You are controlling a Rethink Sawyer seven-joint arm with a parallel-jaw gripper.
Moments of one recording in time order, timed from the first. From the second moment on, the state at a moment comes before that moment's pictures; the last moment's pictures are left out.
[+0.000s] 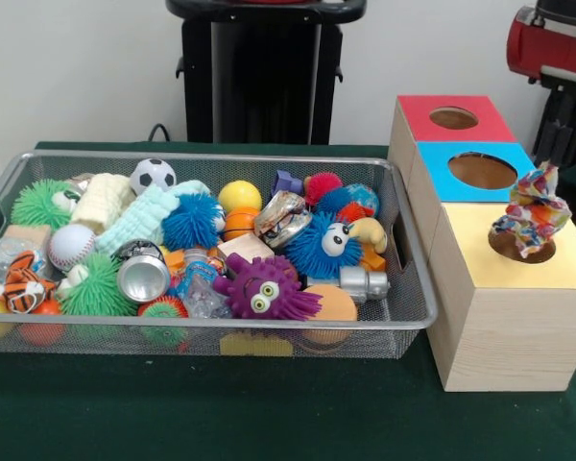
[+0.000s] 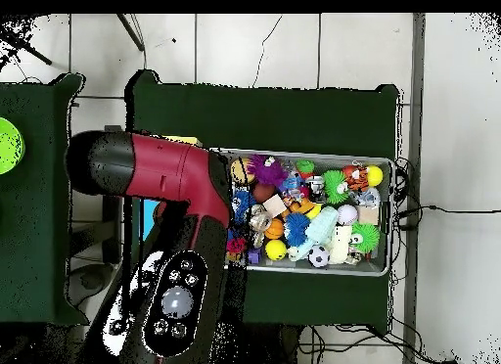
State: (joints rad) arm 0.27 -0.52 -0.39 1.28 0.41 0.80 2.31
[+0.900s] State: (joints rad) arm 0.27 -0.52 -0.39 1.28 0.41 0.77 2.31
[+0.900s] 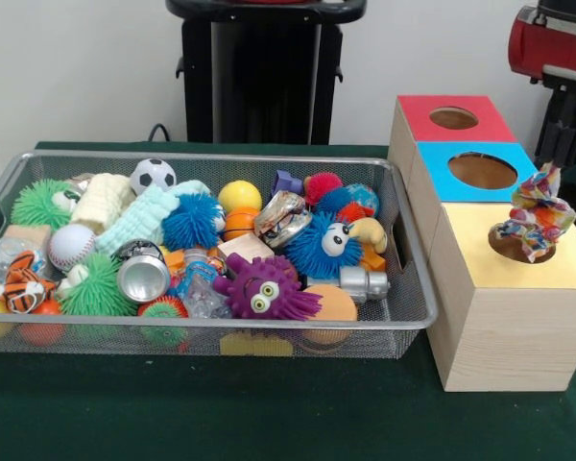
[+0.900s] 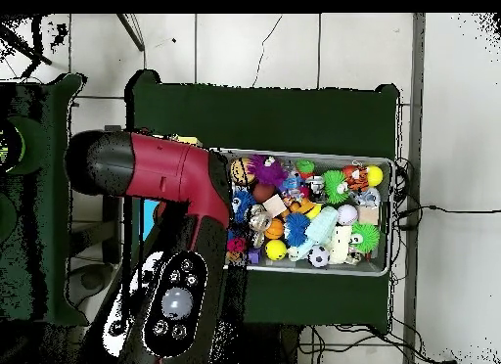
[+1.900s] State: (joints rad) arm 0.29 -0.52 -0.39 1.35 0.41 0.76 2.31
